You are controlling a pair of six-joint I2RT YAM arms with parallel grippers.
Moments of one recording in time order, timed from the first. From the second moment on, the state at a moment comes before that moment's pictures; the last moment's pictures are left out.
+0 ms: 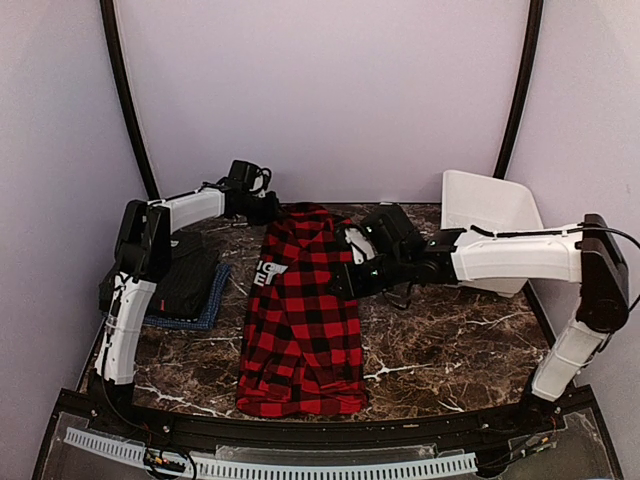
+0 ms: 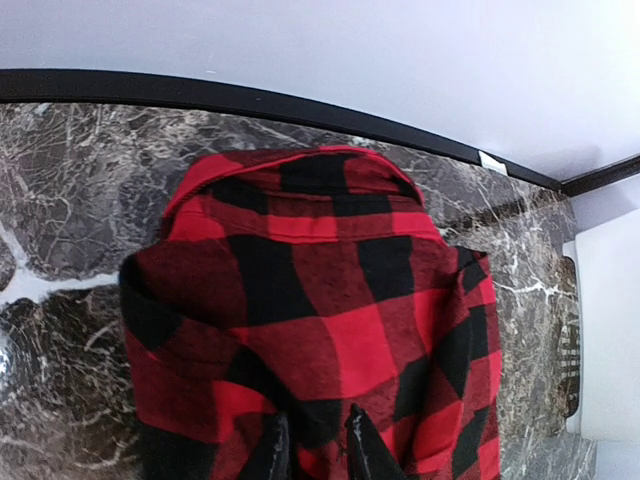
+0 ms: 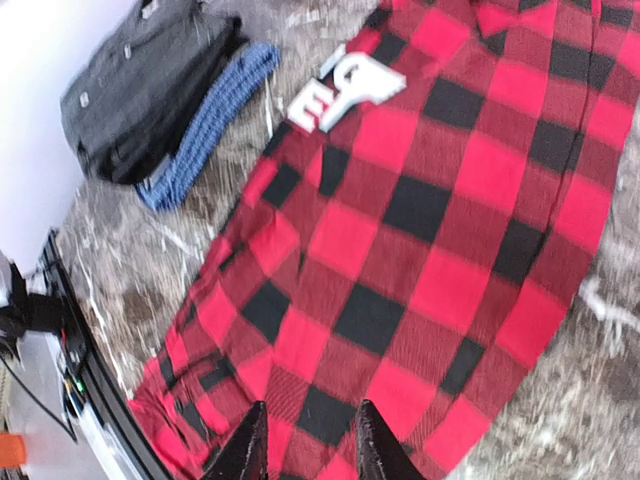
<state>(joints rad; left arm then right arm) -0.36 2.47 2.12 -0.35 0.29 -0.53 0.91 1.66 1.15 -0.24 -0.18 0.48</state>
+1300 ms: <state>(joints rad) -0.34 2.43 2.15 -0.40 0.28 -0.54 0.54 2.64 2.21 -0.10 -0.39 0.56</state>
